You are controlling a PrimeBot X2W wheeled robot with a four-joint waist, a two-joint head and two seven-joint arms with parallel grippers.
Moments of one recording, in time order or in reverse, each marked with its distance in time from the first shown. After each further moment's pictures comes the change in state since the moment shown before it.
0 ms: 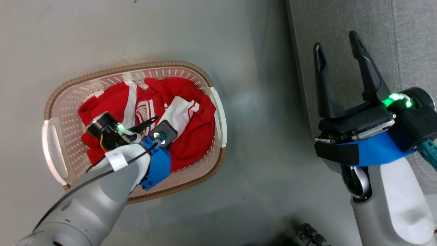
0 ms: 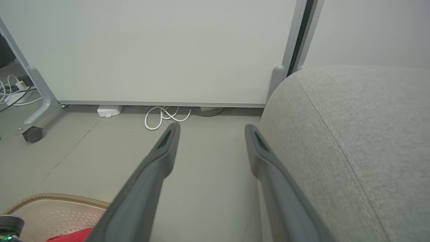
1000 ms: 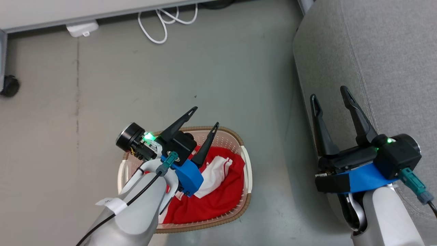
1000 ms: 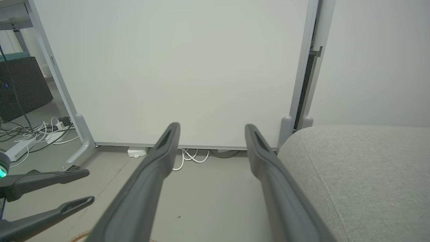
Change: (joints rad) left arm 0.330 -0.059 0.607 -0.524 0.311 0.000 -0.094; right arm 0.169 0.000 -0.026 0.085 -0.017 0.000 0.000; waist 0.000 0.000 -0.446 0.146
